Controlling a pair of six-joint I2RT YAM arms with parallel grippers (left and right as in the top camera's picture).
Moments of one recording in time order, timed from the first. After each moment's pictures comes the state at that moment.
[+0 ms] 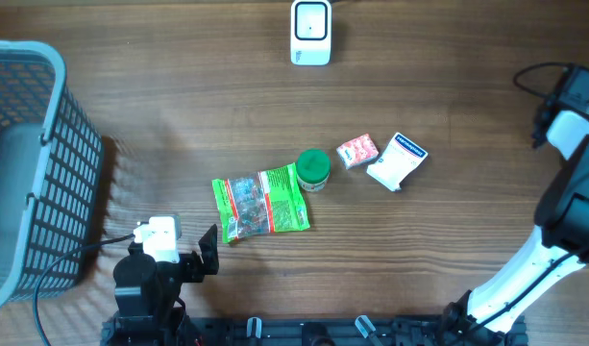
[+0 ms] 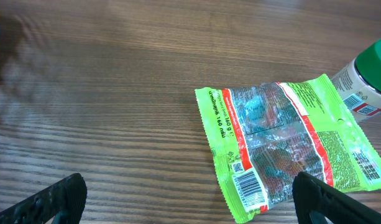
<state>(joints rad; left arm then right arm) 0.03 0.01 0.22 -0.81 0.14 -0.11 -0.49 2.12 1.33 -0.15 0.70 0.52</state>
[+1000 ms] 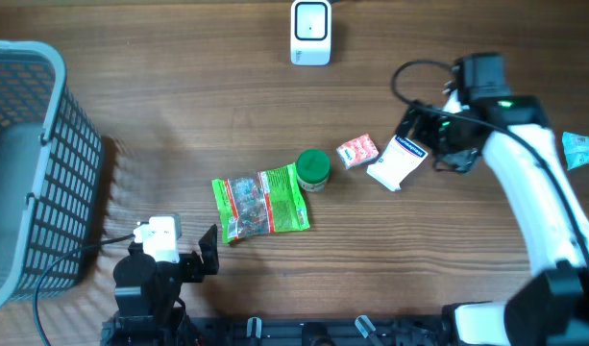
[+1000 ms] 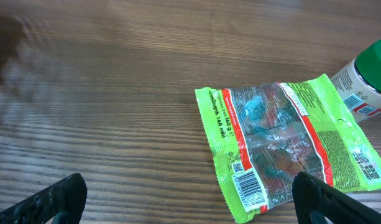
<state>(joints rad) 0.03 0.01 0.22 -0.81 0.14 -0.11 0.10 1.58 1.26 -1.00 -0.17 0.58</state>
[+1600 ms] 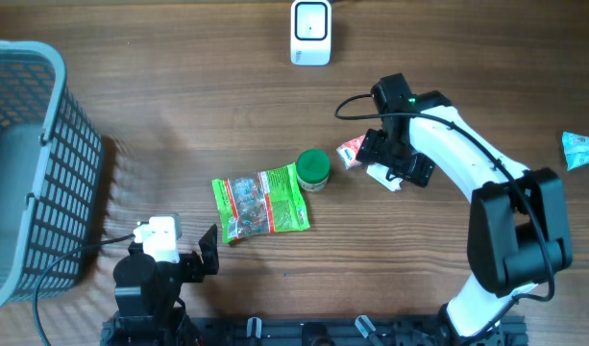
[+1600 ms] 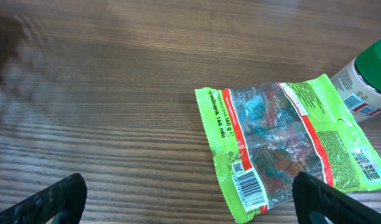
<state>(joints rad) 0.03 0.01 0.22 -0.81 0.14 -0.11 0.30 1.87 1.26 -0.96 0.08 0.74</state>
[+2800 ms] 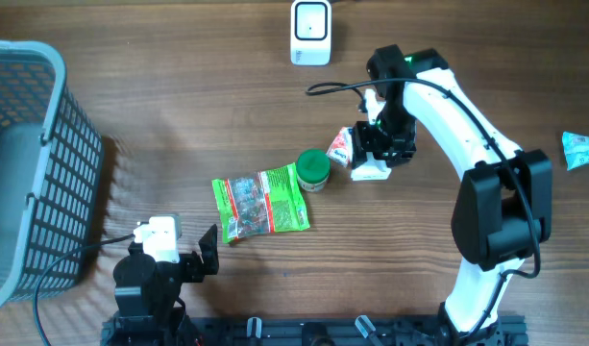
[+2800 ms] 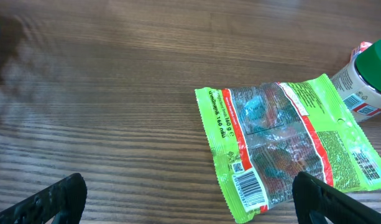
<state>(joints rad) 0.03 0.01 0.22 -0.81 0.14 -0.11 0.29 2.01 1.62 -1.36 -0.29 0.12</state>
